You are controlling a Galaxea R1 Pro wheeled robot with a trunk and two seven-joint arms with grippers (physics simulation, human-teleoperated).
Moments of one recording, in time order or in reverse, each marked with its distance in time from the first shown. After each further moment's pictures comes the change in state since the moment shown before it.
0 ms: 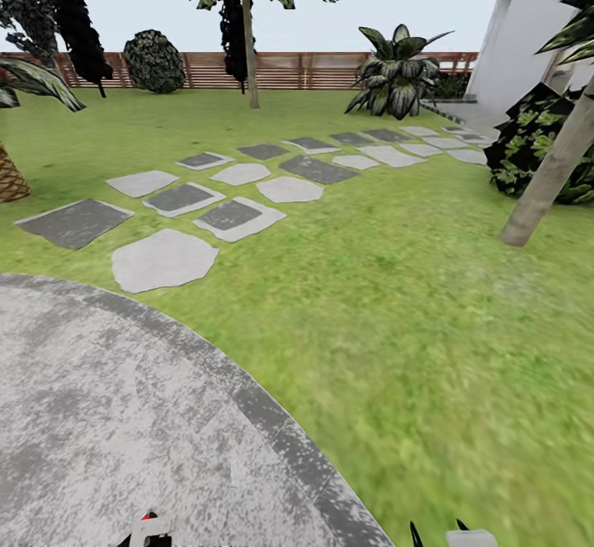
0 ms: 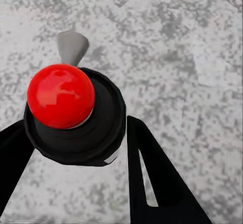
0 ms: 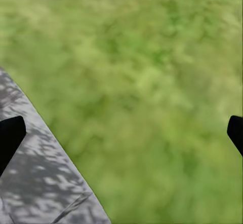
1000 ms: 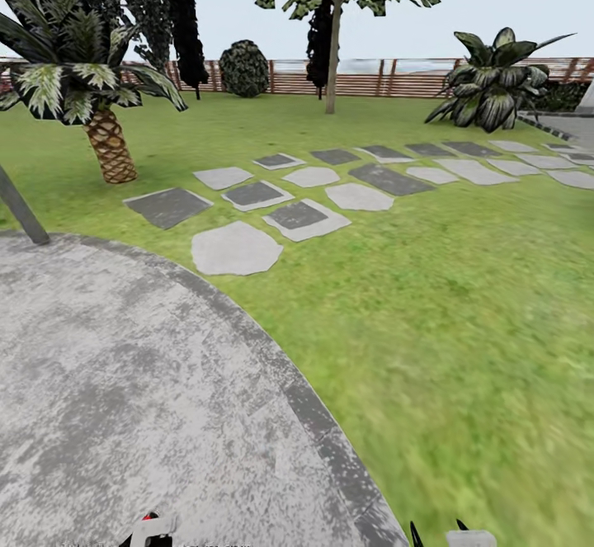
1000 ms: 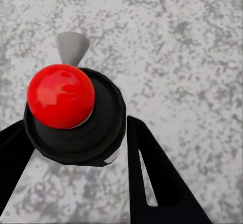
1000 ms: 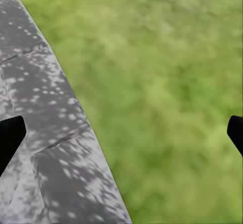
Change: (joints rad) left arm 0.000 -0.002 0.000 0.001 -0.001 0.000 0.000; right arm 0.000 0.000 0.000 0.000 0.000 0.000 0.000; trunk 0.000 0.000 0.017
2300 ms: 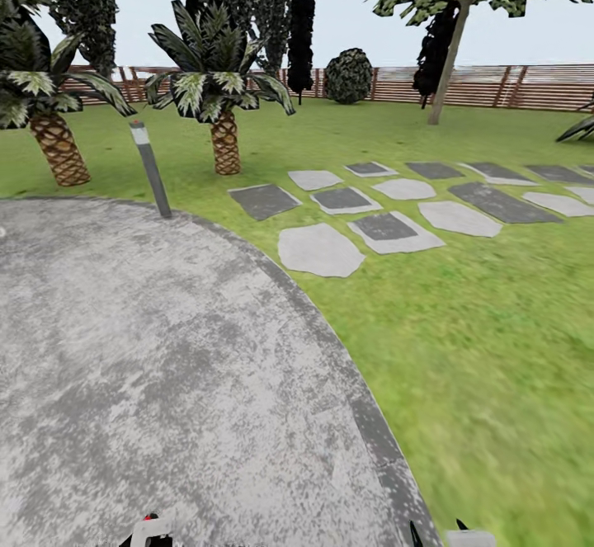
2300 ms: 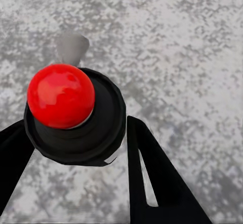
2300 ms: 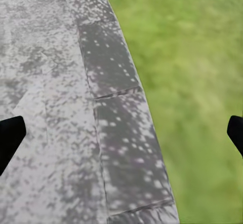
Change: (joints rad) left arm 0.000 -0.001 0.000 0.002 0.000 0.000 0.000; right arm 0.000 0.002 -0.001 -0.002 -0.001 -0.001 0.000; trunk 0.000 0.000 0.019
